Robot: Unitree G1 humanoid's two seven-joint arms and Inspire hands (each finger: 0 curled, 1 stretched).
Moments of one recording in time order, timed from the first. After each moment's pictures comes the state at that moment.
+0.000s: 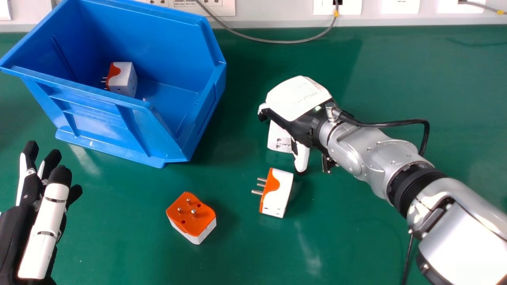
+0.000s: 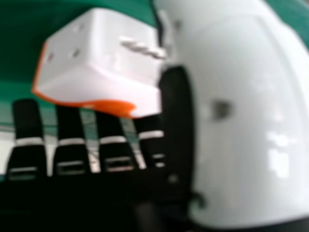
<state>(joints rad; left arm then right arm) 0.68 0.13 0.36 -0.53 -0.27 -0.04 -0.24 -1.00 -0.16 0.79 1.26 -0.93 -0.20 -0.18</state>
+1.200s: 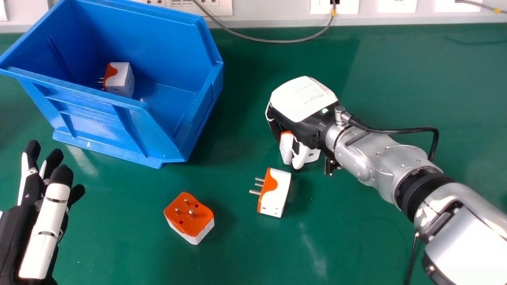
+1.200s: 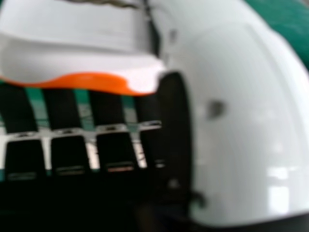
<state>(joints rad) 0.68 0.13 0.36 -0.53 -0.27 -0.04 -0.25 -0.97 -0.19 0.76 1.26 -0.91 -0.25 -0.23</state>
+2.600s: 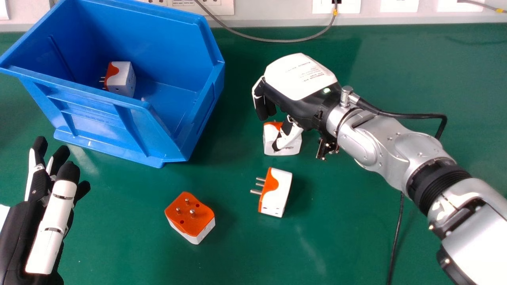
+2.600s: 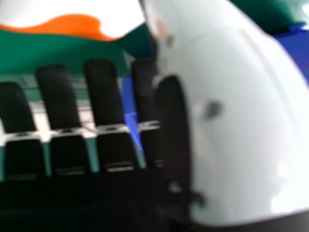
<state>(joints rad) 0.65 0.13 0.35 -0.51 -0.26 -0.04 -0.26 -0.96 -0.25 0.66 1.10 -0.84 -0.36 -0.20</state>
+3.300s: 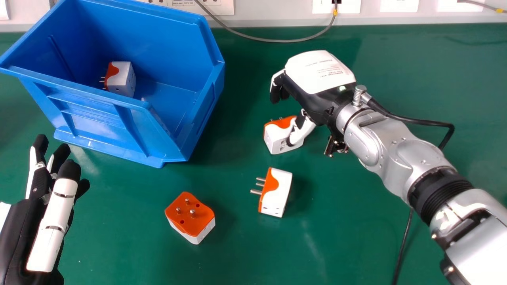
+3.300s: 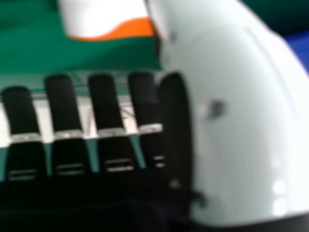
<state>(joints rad) 0.64 0.14 0.35 -0.51 -0.25 -0.04 -0.26 -0.90 -0.26 0.61 1.01 -0.83 -0.15 -0.15</state>
